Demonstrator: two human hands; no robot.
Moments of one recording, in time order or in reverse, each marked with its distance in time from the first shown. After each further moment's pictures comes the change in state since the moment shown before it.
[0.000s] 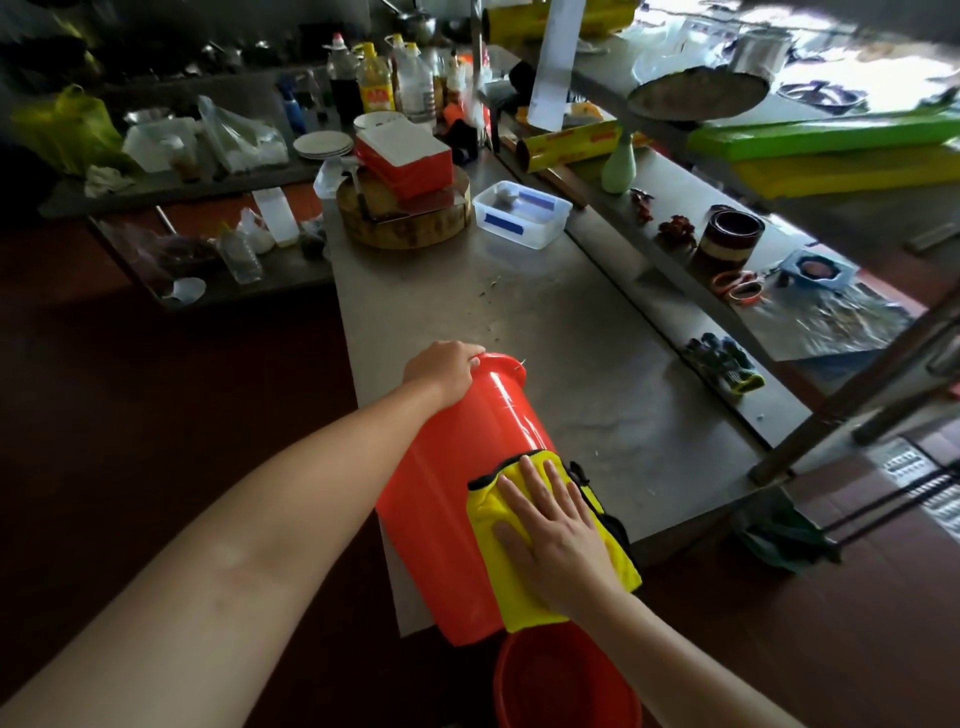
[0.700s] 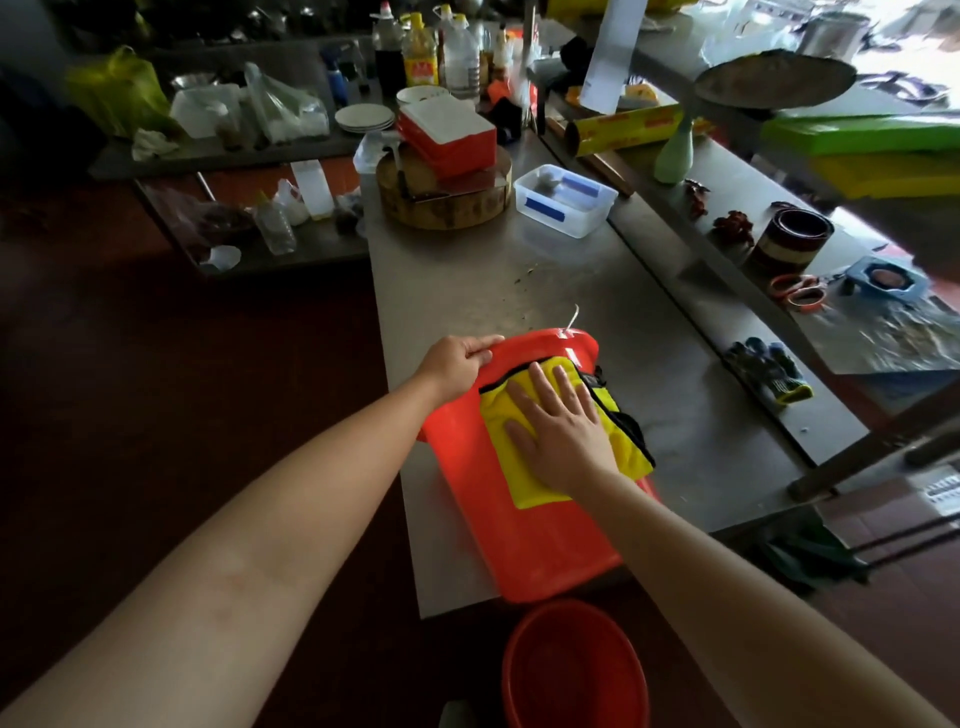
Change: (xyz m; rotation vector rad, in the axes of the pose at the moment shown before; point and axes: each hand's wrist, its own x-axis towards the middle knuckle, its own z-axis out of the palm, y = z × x) left_hand -0.023 -0.041 -0.007 -0.605 -0.007 -0.089; right_hand 0.121 -0.013 -0.027 -0.201 0.038 -0.052
